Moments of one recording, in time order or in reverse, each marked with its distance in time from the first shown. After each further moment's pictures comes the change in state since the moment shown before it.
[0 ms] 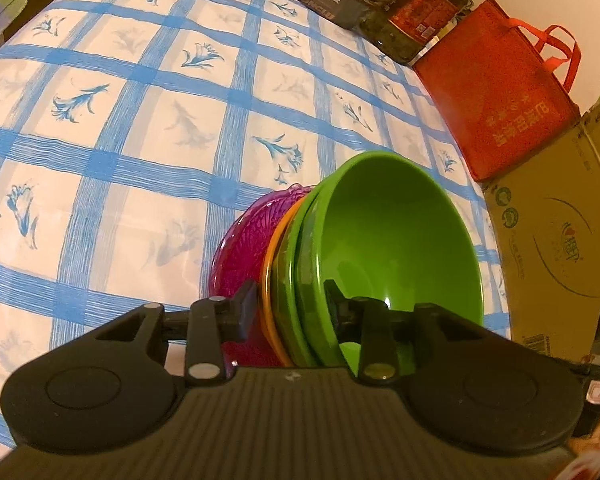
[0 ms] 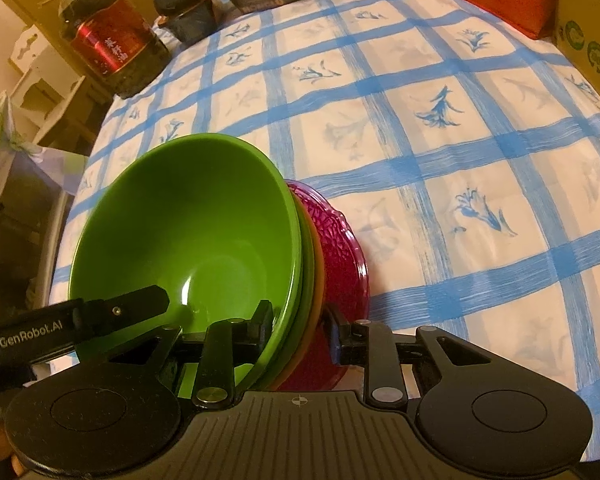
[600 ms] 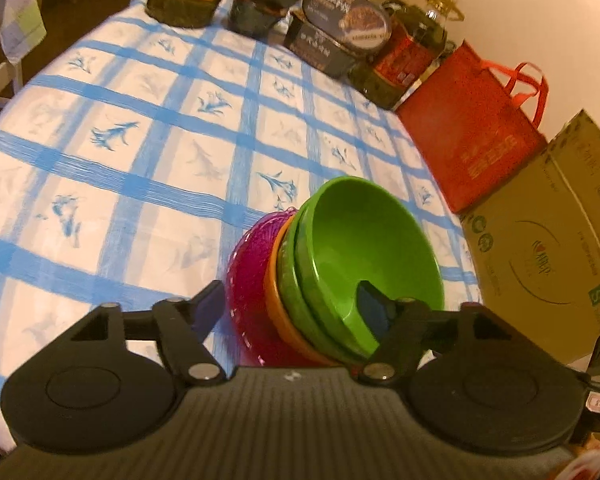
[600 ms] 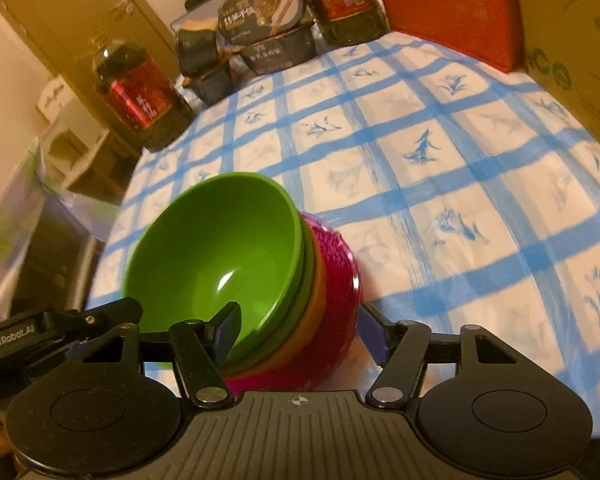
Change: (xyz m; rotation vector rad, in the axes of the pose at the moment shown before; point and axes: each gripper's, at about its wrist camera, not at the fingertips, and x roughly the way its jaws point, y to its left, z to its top) left arm -0.069 0.006 -0.033 -0.002 -0.166 -0.028; right arm -0.062 -0.008 -0.041 0.041 -0.192 0.077
